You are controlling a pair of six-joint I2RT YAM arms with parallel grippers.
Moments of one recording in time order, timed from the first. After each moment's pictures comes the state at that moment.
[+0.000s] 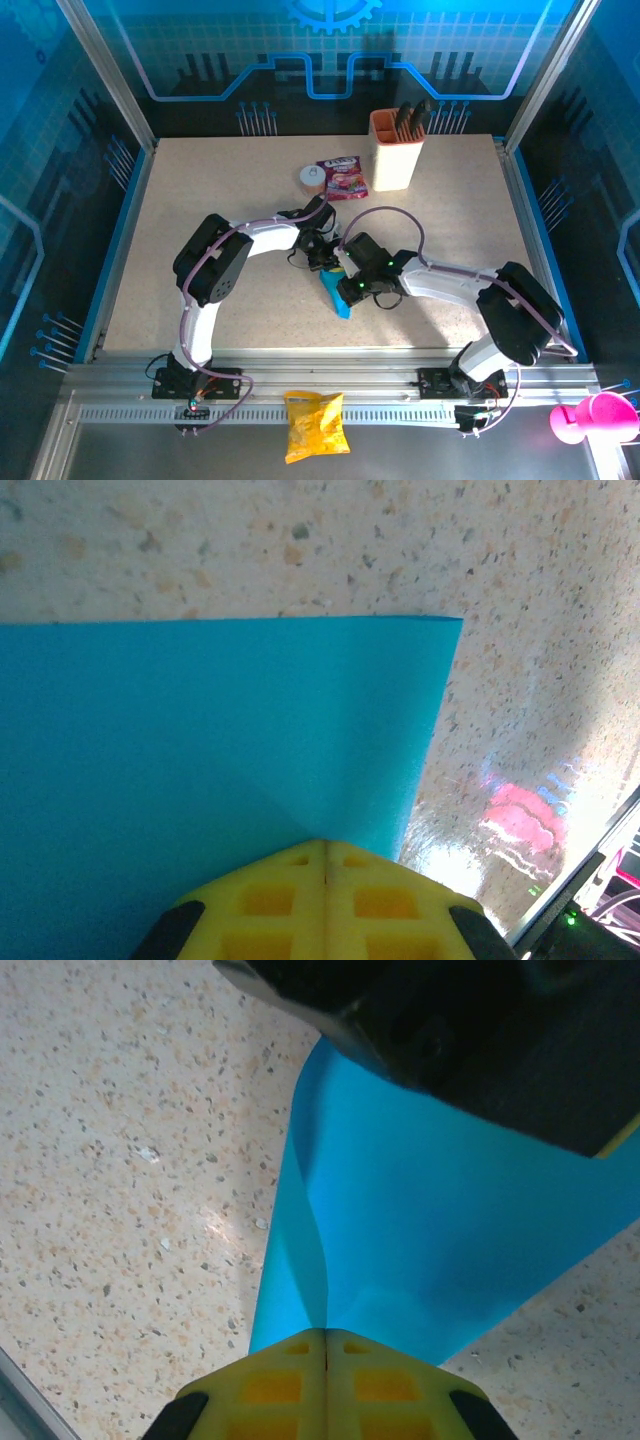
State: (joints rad) left arm -0.58 2.08 1.30 -0.39 0.57 -0.71; right arm 0.78 1.53 0.83 -0.39 -0.18 0.27
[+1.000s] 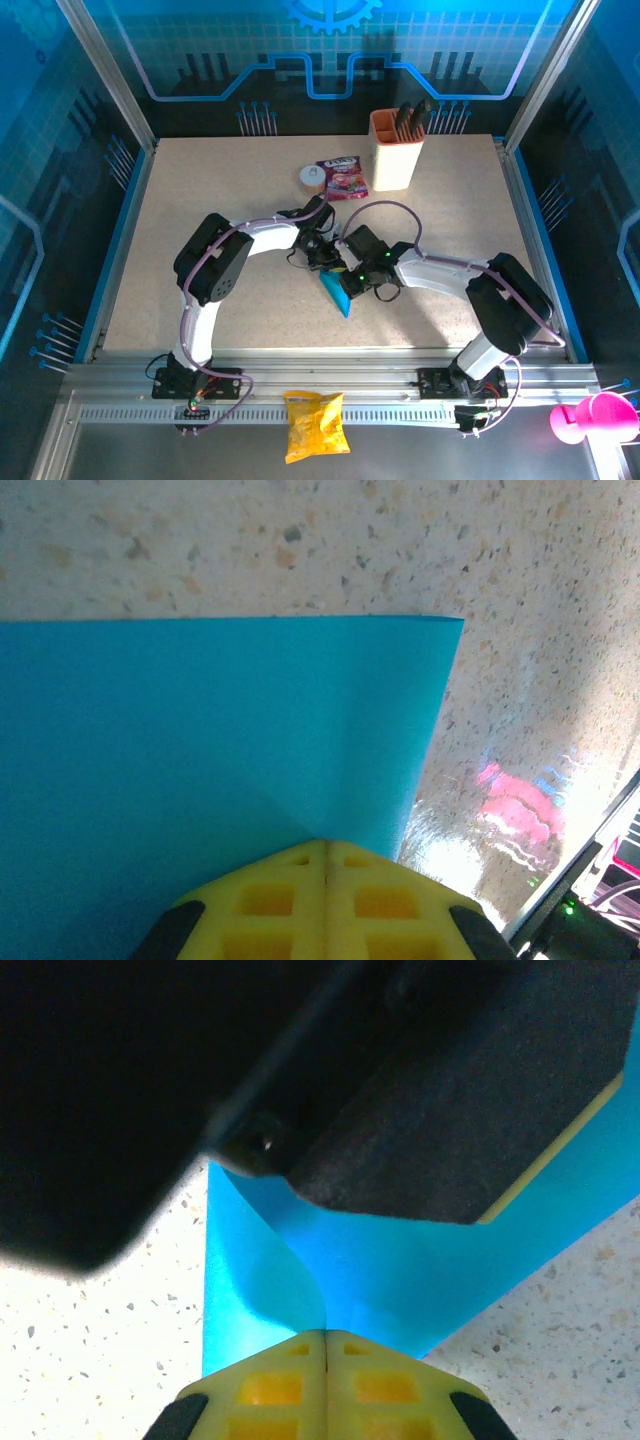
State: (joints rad) left arm -0.58 2.09 1.31 -0.39 0.60 -0.69; right arm 0.73 1.61 0.89 -0.41 -0.16 0.23
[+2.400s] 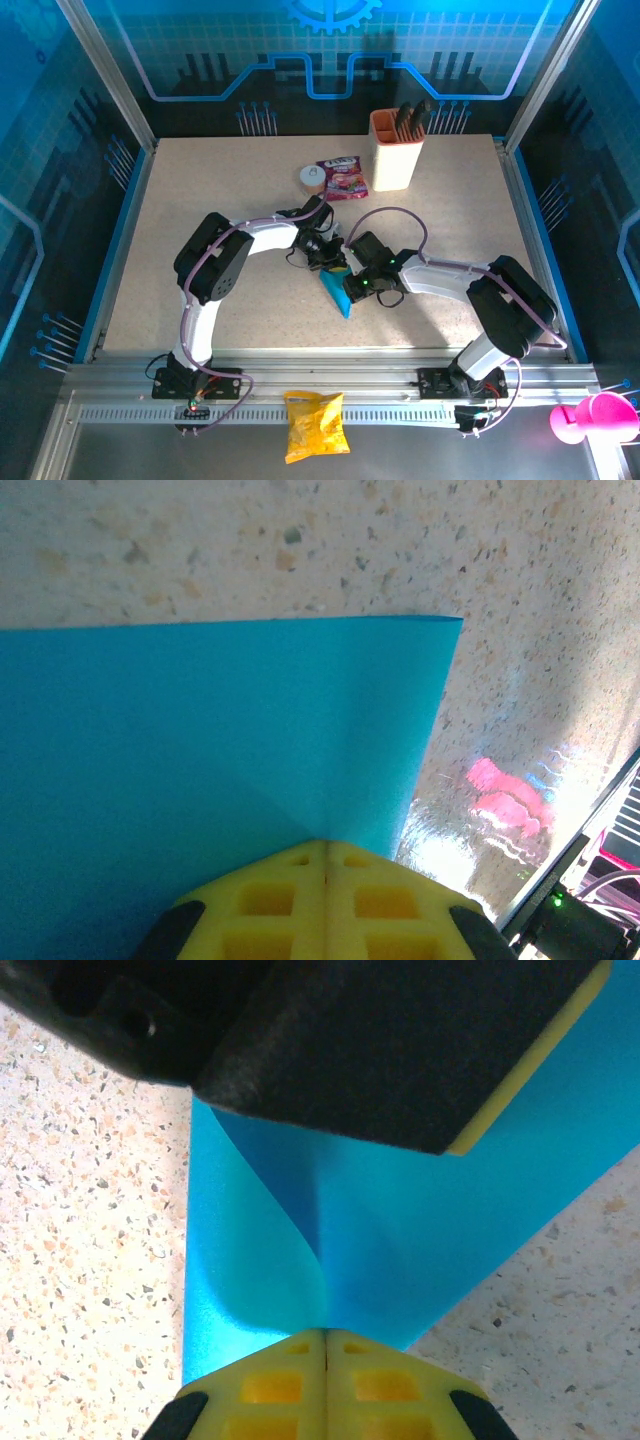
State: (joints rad) left arm -0.57 2.09 1.31 -0.39 0.62 -0.69; right arm 0.72 1.58 0.80 -0.33 -0.16 0.29
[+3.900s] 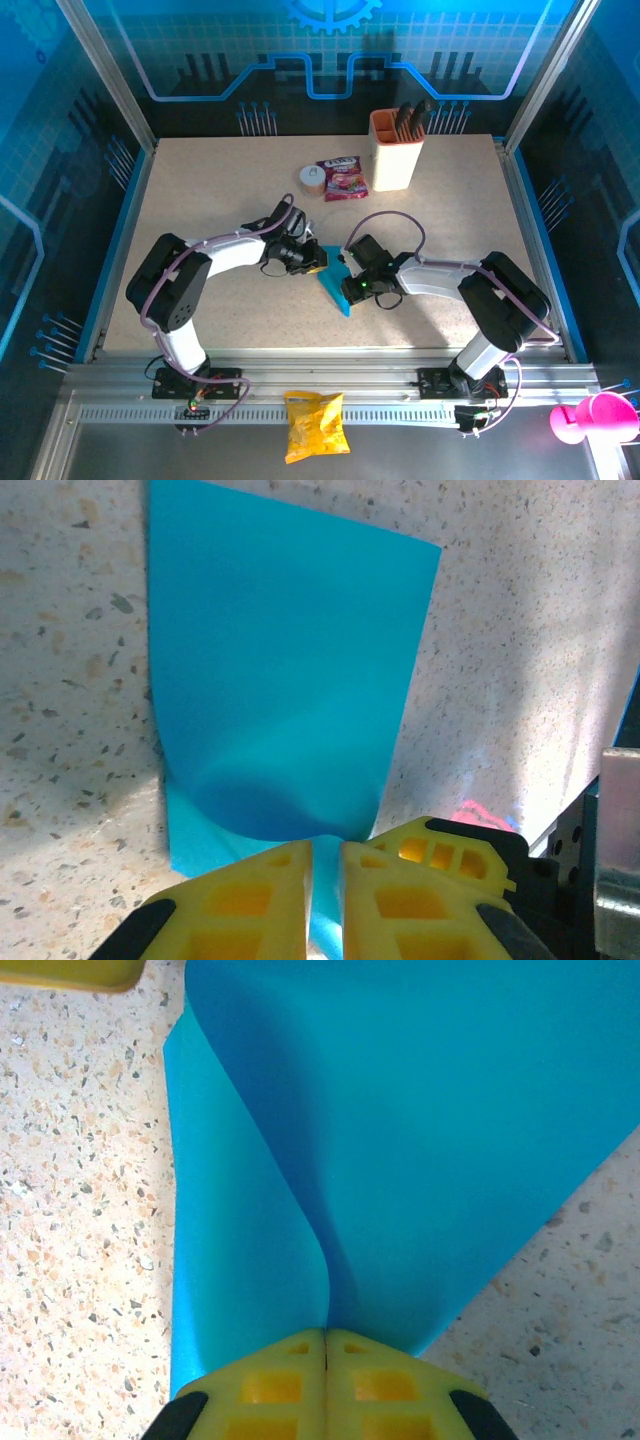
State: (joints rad) left arm -0.50 1.76 0.99 -0.25 0.55 -0.78; right arm 0.72 1.62 0.77 -0.26 -0.19 0.32
